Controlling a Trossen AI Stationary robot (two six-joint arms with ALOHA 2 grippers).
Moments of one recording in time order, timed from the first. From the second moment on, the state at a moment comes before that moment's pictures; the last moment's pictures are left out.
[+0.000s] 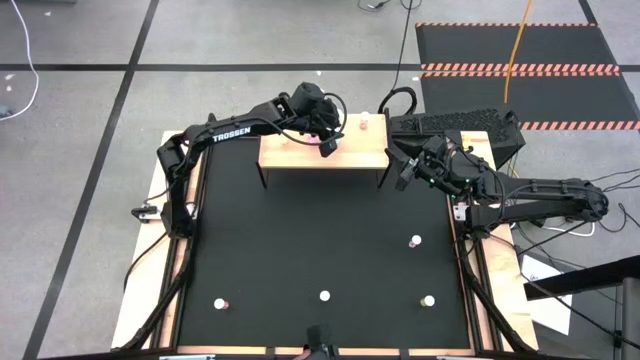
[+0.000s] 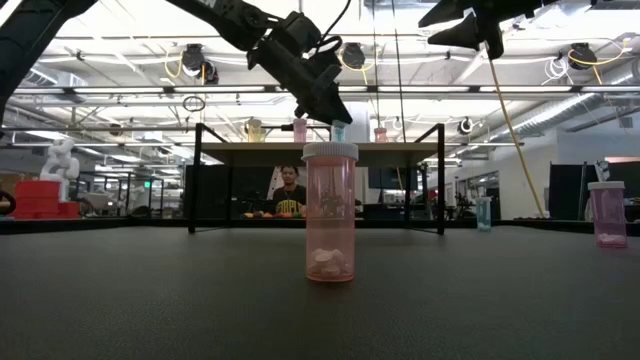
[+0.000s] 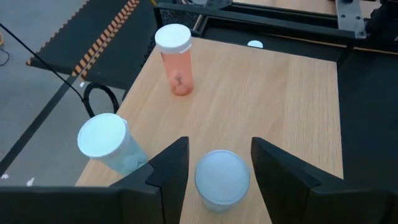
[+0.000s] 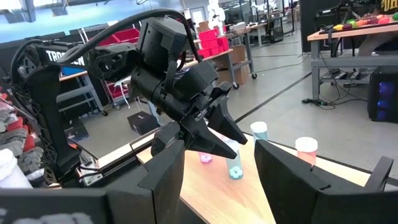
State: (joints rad) left arm 0.53 1.93 1.70 -0.39 0.21 0.20; right arm -0.11 0.80 0.66 0.09 0.55 0.29
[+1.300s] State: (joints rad) left arm -0.03 1.54 1.70 -0.29 -0.12 0.02; right arm -0.11 0.77 0.66 -0.16 0.23 0.33
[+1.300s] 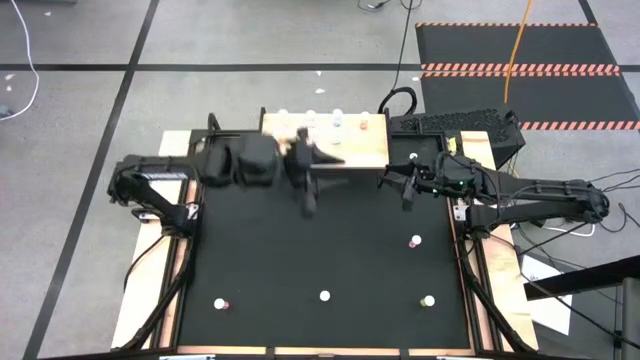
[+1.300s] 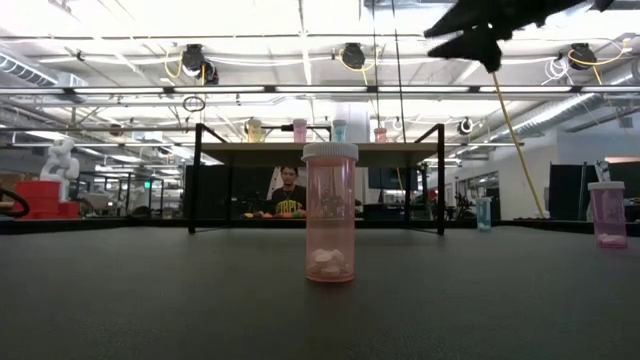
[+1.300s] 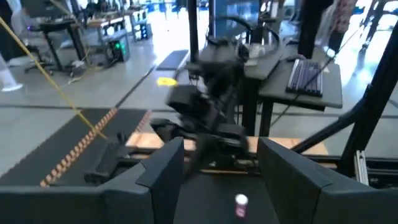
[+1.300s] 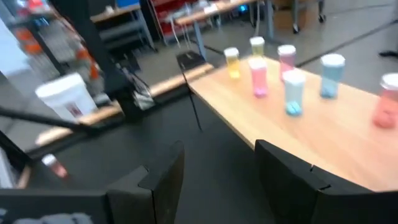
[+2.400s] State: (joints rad) left arm -0.66 1.62 1.85 -0.33 -0.57 -0.19; right arm 0.54 0.99 0.44 0.42 0.67 0.87
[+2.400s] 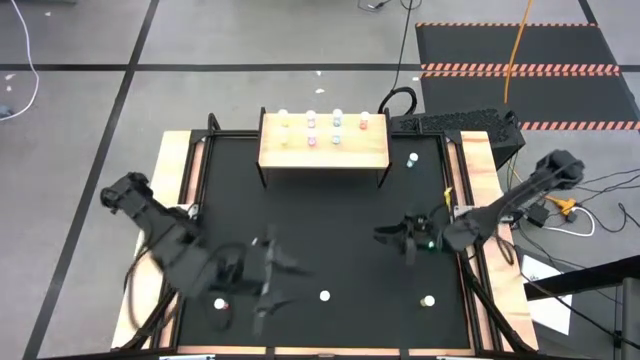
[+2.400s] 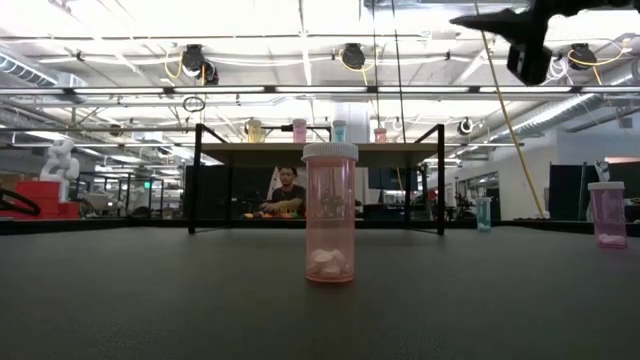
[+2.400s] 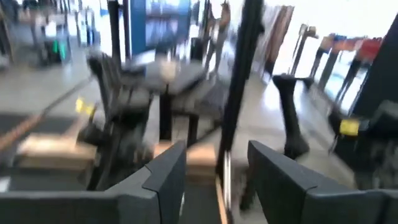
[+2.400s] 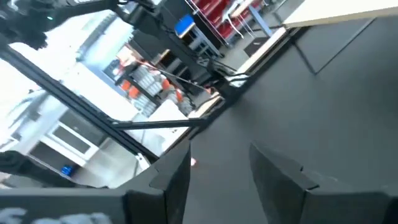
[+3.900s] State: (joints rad) left arm -0.58 1.99 0.99 0.51 -0.48 -0.32; right arm 0.80 1.37 0.73 0.46 1.04 0.87
